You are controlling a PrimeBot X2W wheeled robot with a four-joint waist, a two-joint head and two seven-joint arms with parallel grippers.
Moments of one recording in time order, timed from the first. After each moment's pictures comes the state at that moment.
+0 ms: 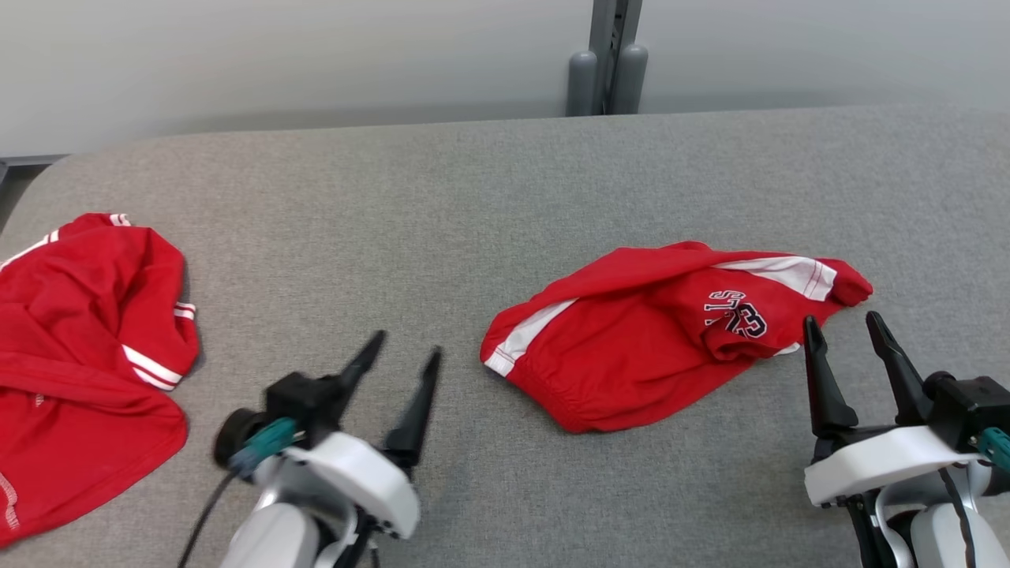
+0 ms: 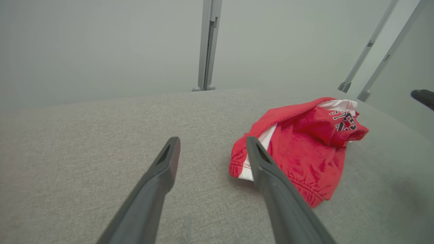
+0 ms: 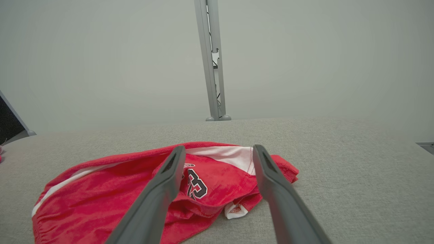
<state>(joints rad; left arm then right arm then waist) -0.18 0.12 -0.30 0.22 -0.33 -0.09 -0.08 -0.14 -0.05 -0.03 0.20 0.18 0.13 -0.15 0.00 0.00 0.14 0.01</state>
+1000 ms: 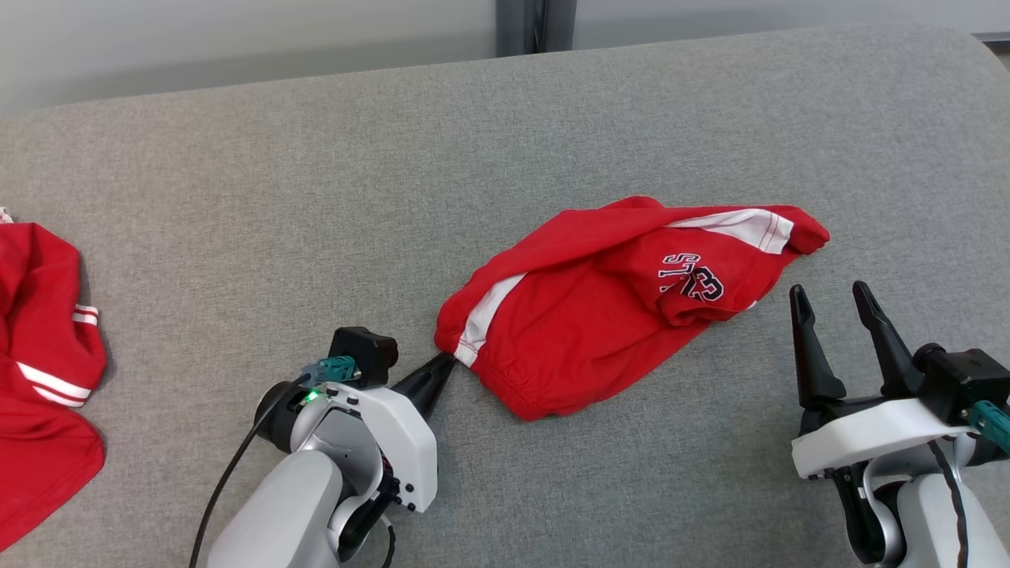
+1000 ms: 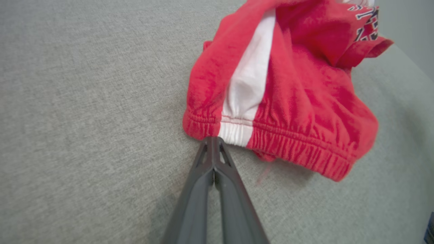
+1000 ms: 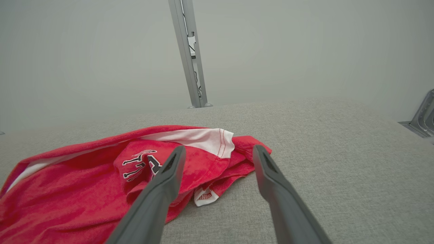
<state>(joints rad) -0.42 0.12 -0.52 0.52 -0.48 -0.13 0.11 -0.22 -0.05 0.00 0.24 0.20 0.13 -0.18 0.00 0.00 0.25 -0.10</state>
